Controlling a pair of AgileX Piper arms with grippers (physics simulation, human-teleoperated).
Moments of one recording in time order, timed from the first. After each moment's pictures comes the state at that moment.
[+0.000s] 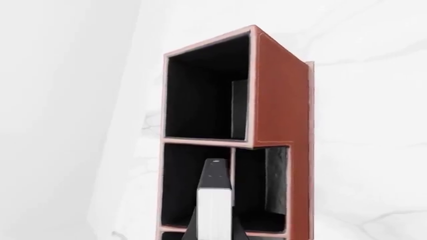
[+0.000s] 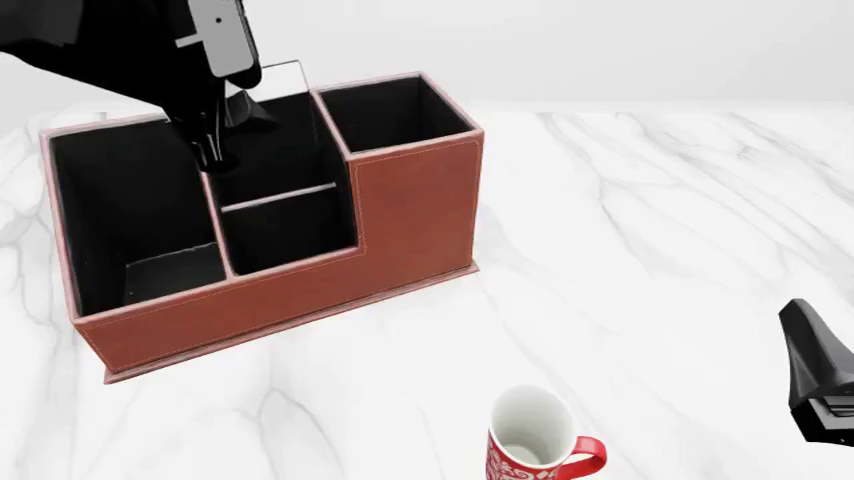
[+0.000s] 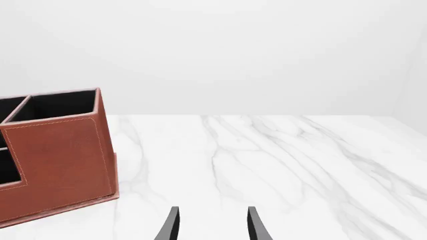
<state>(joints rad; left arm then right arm) -0.40 1.34 -1.30 0.73 0.98 0.00 0.03 -0.01 -0.02 0.00</state>
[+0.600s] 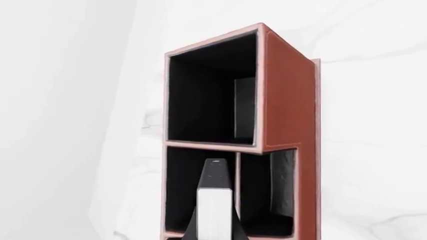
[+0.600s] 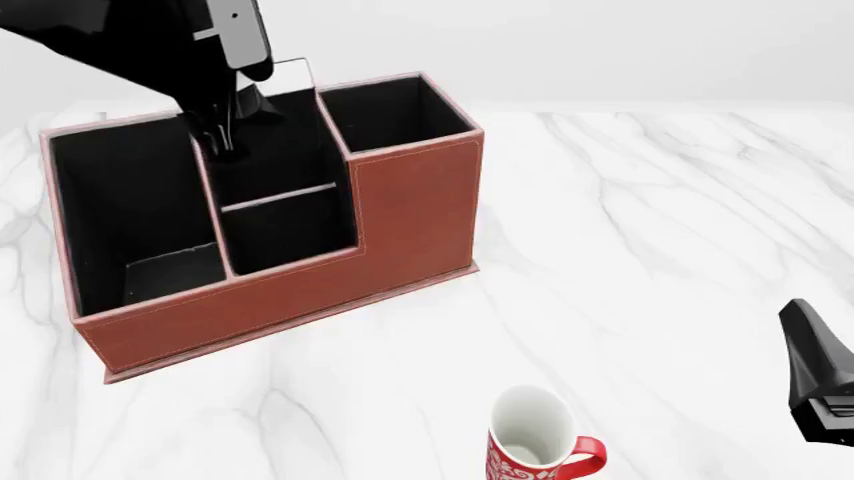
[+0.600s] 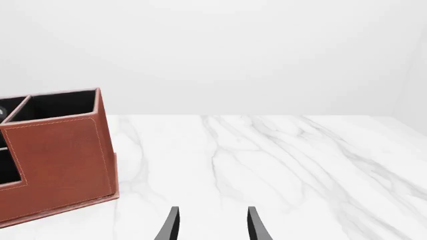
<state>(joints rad) -0.38 1.41 -1.36 0.75 0.99 0.00 0.03 -0.01 -0.02 0.00</state>
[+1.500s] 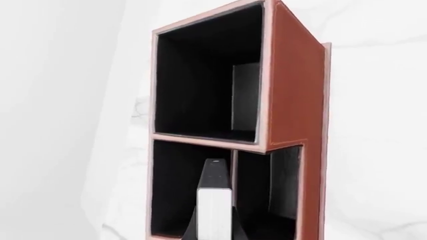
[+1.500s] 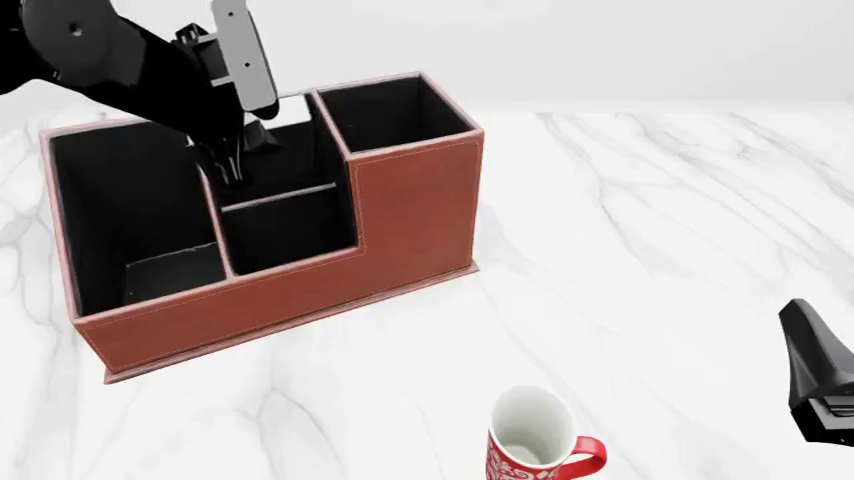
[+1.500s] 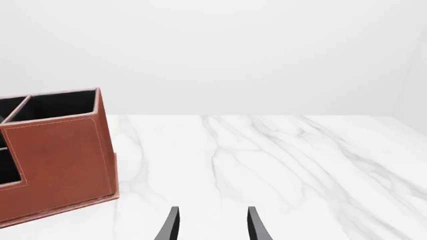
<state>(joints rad) -0.33 1.46 -1.27 0.64 1.00 0.00 0.03 -0.01 -0.02 0.00</state>
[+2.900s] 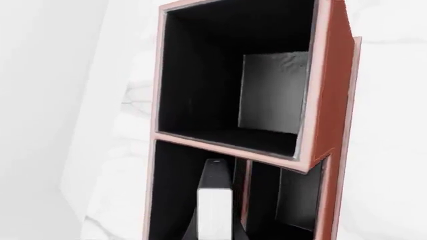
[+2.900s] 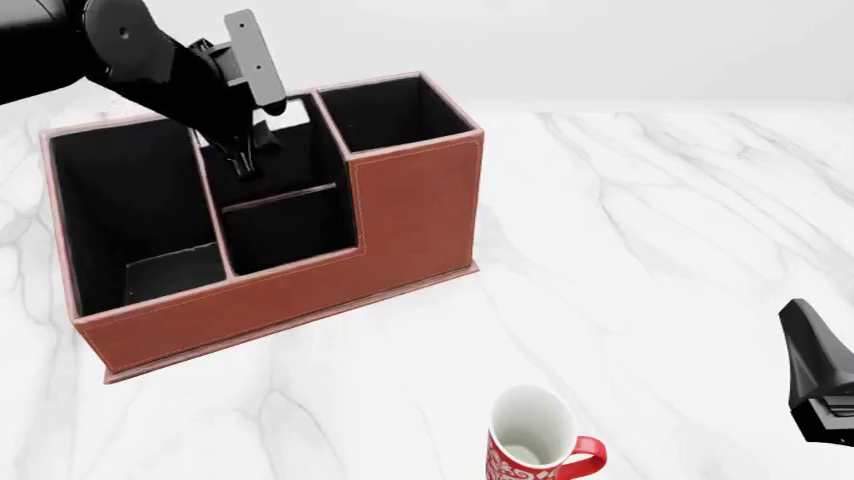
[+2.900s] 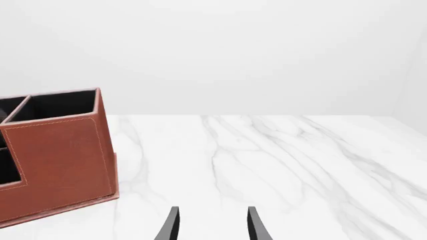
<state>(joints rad) -0.27 1.60 -1.36 0.64 0.99 0.00 0.03 -0.01 -0.02 0.00</state>
